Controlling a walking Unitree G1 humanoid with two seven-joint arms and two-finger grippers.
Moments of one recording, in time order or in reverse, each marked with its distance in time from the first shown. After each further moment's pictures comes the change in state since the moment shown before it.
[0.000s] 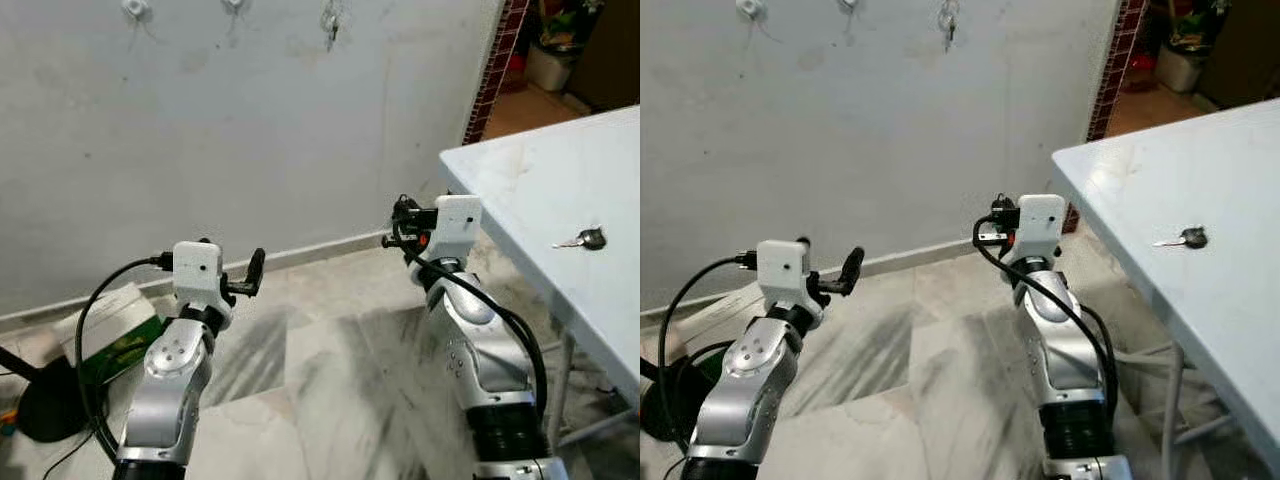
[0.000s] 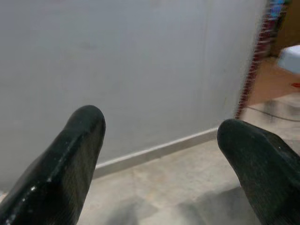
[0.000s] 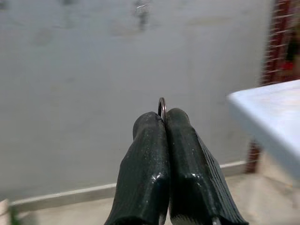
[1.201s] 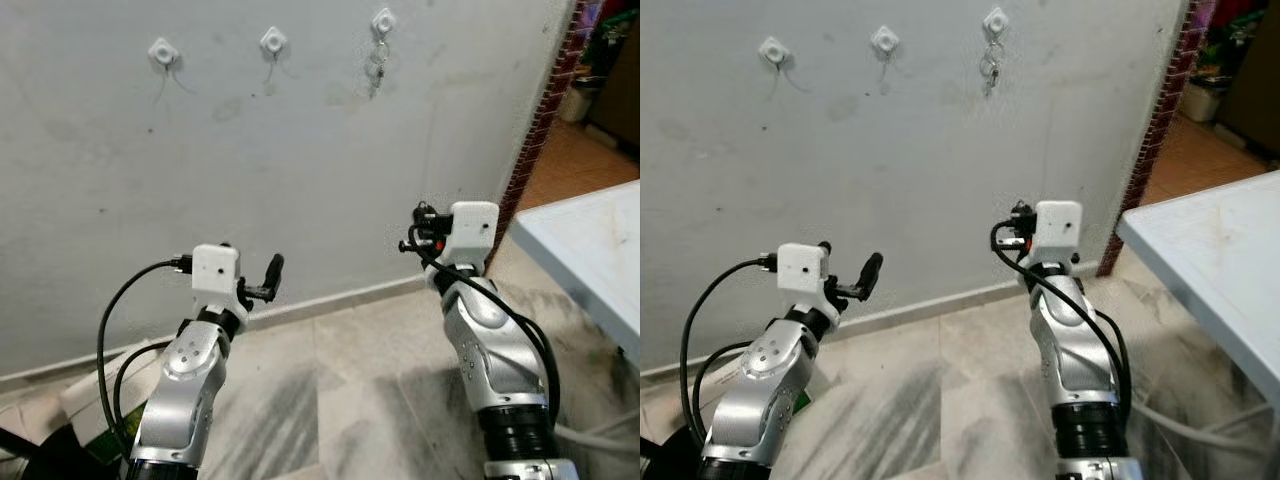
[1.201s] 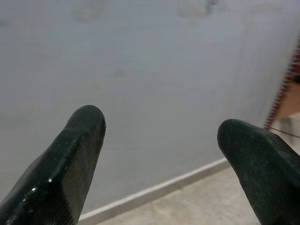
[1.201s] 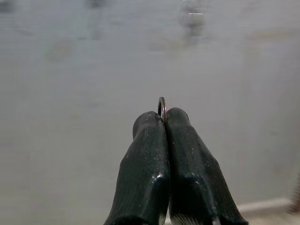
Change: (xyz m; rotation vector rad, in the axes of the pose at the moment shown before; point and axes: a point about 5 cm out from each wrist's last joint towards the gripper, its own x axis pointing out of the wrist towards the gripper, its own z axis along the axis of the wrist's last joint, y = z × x) left arm 0.003 -0.003 0.001 -0.006 0.002 -0.022; right arm 0.000 -0.004 -0.004 -0.015 0.000 -0.019
